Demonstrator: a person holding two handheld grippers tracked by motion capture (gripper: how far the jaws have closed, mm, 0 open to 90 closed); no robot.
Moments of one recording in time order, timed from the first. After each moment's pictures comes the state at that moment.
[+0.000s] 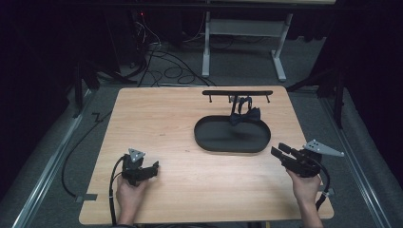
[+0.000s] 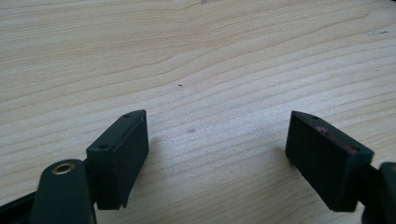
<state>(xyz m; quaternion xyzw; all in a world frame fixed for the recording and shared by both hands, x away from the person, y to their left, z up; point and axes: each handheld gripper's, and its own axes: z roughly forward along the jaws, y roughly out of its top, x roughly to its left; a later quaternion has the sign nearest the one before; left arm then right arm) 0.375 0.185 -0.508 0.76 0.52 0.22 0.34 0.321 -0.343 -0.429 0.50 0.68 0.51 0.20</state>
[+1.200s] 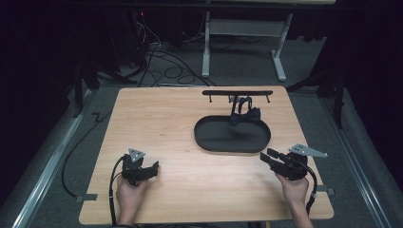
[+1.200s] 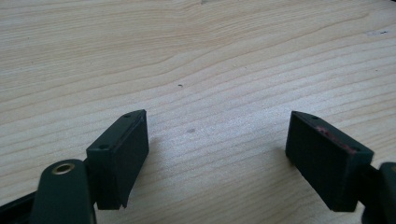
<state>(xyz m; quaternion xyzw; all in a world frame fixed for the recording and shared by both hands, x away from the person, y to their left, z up) 0.375 0.185 -0.508 0.76 0.52 0.22 0.34 0.326 -0.319 -0.452 0.50 0.70 0.49 0.16</state>
